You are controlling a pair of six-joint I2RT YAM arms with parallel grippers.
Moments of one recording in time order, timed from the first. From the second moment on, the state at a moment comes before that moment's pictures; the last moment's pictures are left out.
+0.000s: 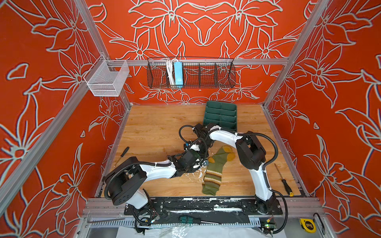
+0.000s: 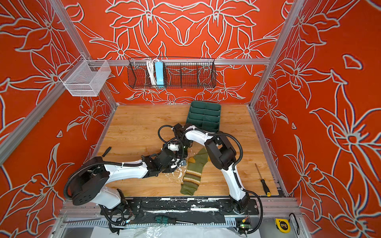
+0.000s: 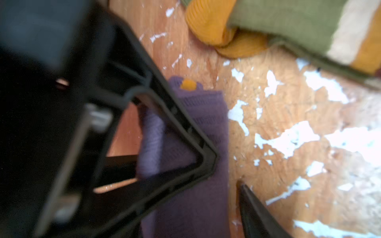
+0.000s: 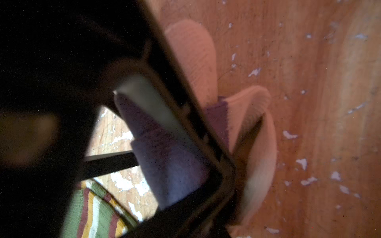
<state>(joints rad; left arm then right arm) -0.85 1.52 0.66 -0.05 -0.26 0.75 0.70 2.17 1.65 -1.05 -0.50 -0.85</state>
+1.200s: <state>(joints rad) -0.72 1.75 1.06 -0.52 -0.10 0.65 0.35 1.45 0.97 -0.18 -0.25 -0.28</state>
